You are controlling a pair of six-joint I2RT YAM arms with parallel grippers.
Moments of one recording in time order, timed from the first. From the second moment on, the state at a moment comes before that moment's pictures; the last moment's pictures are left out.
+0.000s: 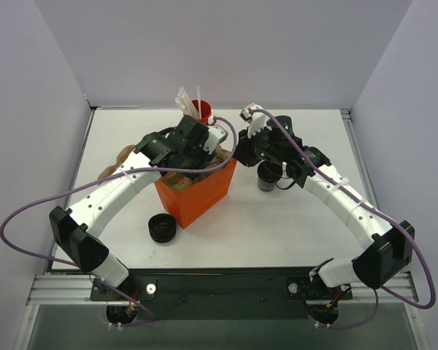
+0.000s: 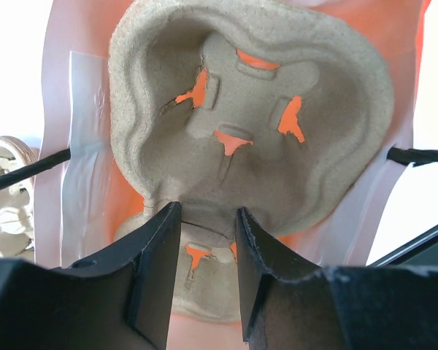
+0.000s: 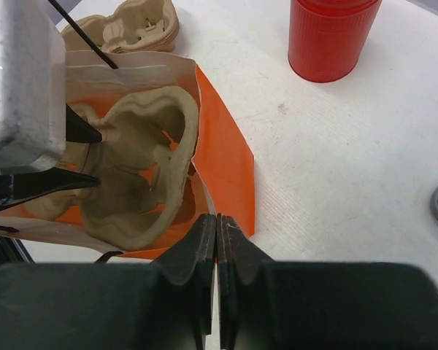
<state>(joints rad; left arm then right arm) -0.74 1.57 1.67 -1.03 -0.13 0.06 0.56 1.39 1.28 -0.35 -0.26 0.05</state>
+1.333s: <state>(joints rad) -0.78 1.69 1.67 -1.05 -0.17 -0.02 0.72 1.25 1.19 -0.43 0.16 0.17</state>
